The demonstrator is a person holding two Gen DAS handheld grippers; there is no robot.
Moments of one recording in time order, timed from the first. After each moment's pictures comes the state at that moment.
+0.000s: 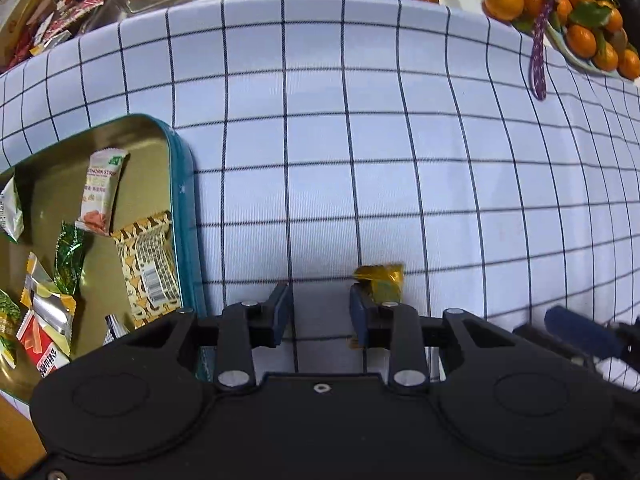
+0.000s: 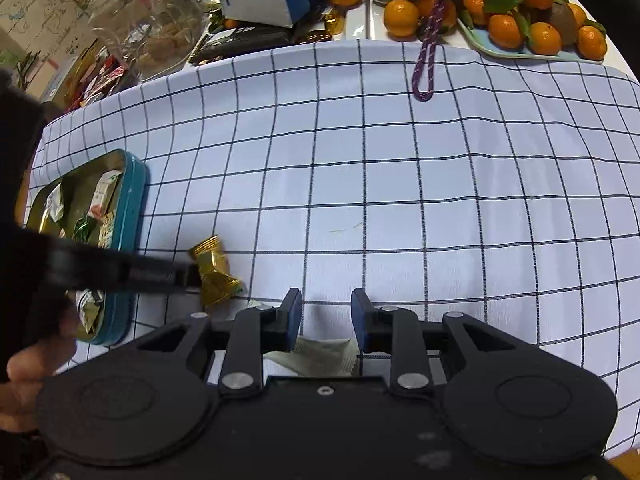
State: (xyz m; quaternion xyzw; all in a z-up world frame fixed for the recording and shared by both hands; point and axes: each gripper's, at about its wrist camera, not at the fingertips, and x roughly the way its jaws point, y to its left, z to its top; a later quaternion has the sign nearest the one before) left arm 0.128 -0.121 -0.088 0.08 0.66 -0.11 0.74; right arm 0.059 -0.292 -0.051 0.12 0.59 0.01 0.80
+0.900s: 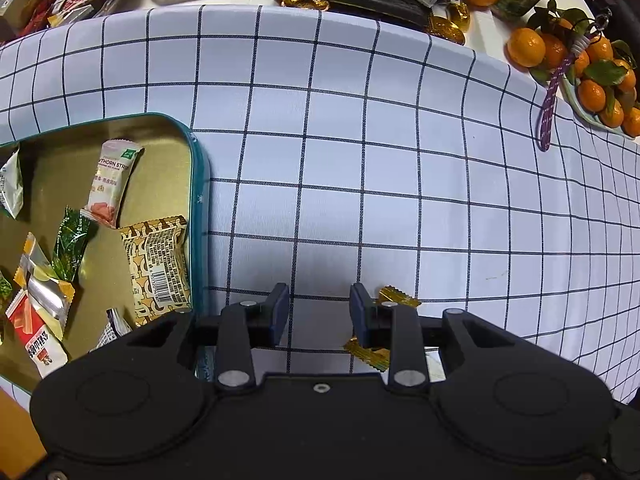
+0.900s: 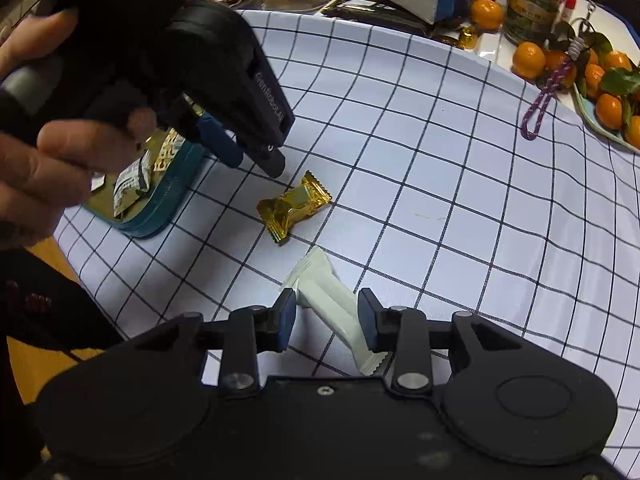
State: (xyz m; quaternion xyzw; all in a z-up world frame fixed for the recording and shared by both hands) left arm 0.168 -0.120 -0.056 0.01 0.67 -0.09 0.74; right arm 0.033 -0.252 -0.052 -0.03 0.58 0.16 0.80
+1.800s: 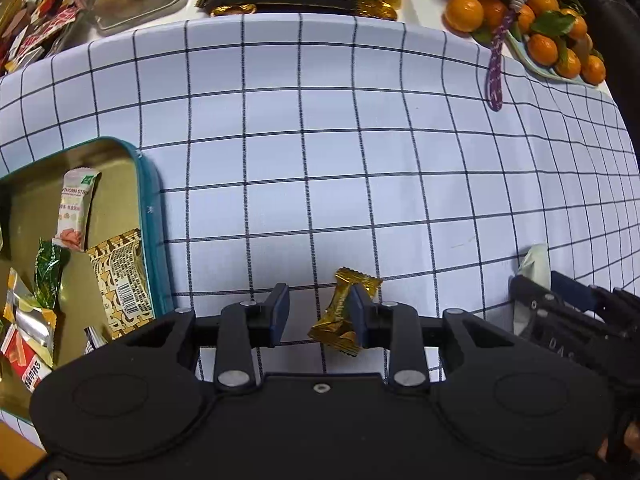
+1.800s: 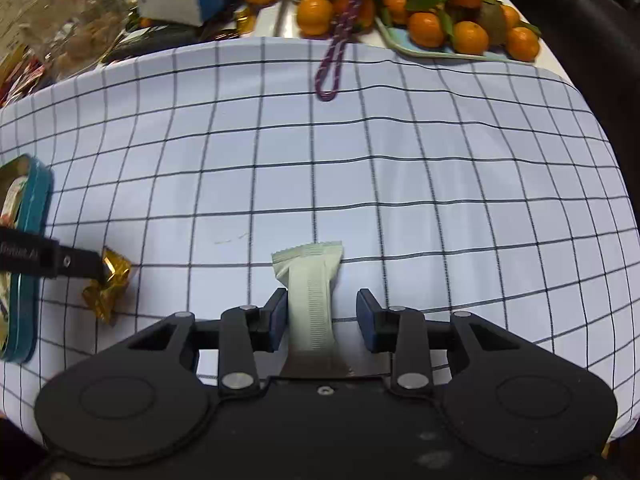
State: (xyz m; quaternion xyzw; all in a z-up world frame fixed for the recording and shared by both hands) left arm 0.151 -0.139 -0.058 0.06 0.65 -0.16 0.74; right arm 0.067 -0.331 -0.074 0.07 0.59 -0.12 0.80
